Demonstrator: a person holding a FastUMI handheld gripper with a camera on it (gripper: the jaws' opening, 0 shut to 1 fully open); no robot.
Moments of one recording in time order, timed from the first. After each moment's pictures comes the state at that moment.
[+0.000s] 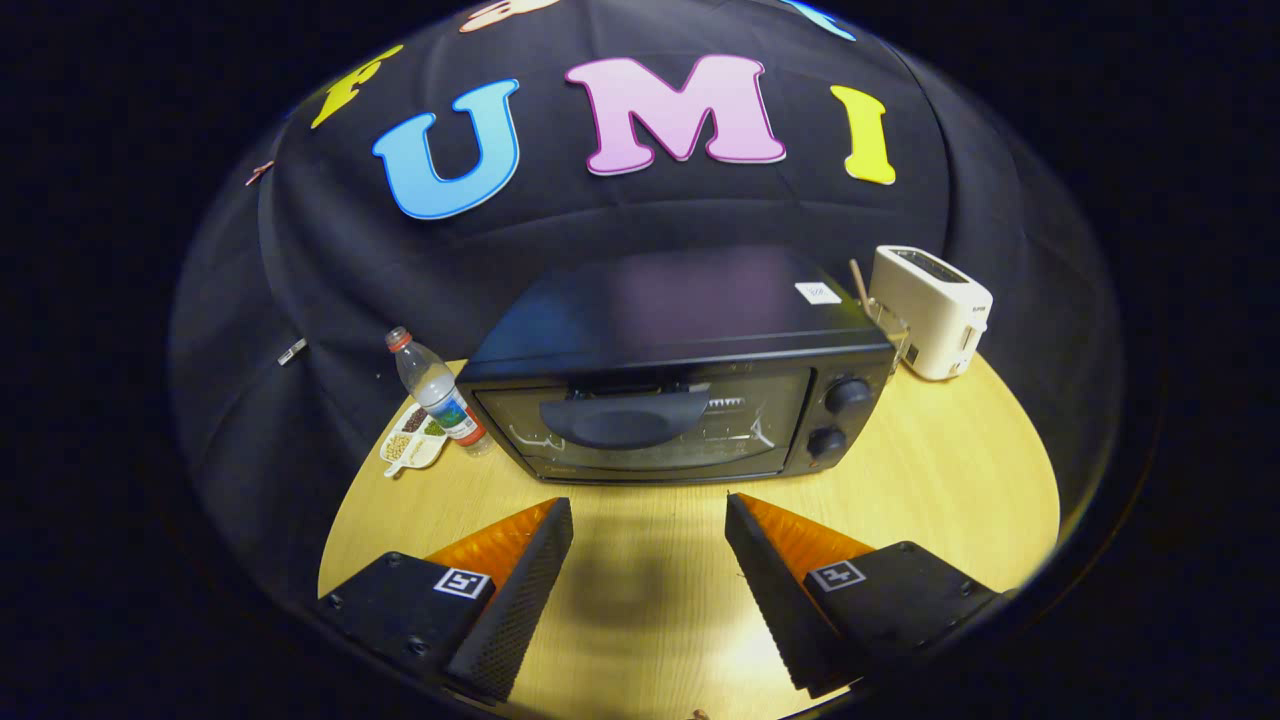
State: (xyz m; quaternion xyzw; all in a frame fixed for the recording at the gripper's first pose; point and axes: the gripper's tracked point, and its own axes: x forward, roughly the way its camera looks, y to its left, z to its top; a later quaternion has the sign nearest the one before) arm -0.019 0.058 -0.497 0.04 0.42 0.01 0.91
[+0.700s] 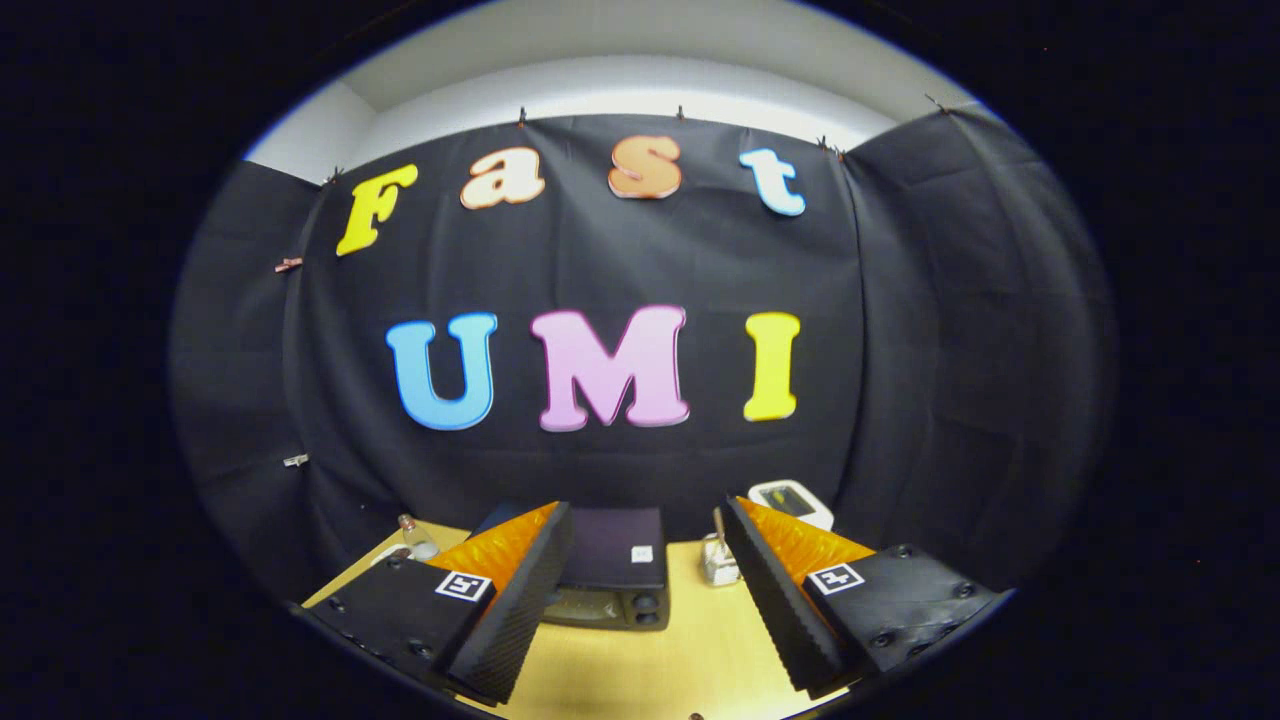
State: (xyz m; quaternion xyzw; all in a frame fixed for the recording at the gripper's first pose) arm -0.014 -0.086 -0.162 -0.01 0.12 -0.03 0.99
